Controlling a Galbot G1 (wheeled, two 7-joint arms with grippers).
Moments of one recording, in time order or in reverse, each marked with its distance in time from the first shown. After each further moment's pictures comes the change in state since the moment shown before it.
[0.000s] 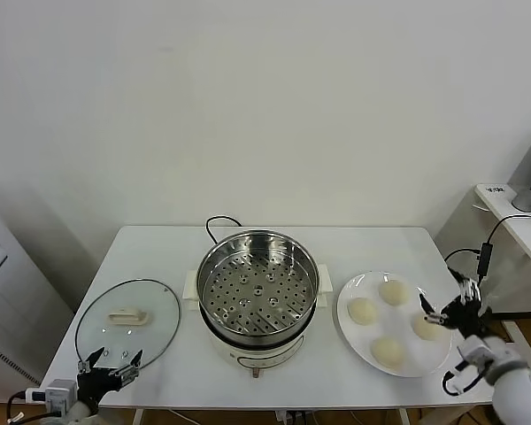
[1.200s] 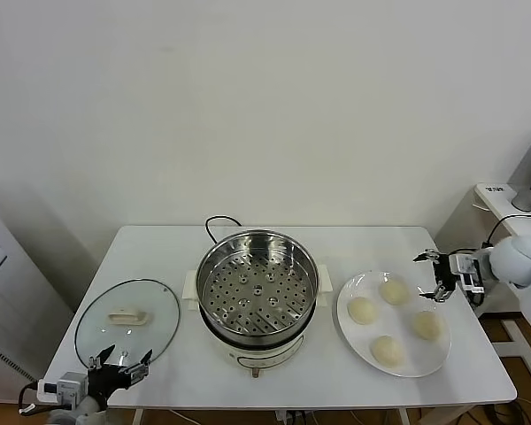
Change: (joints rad) left arm -0.033 -0.019 0.018 -0.014 0.040 0.073 0.031; right arm 1.032 -0.161 -0.938 -0.667 0.155 0.210 -0.742
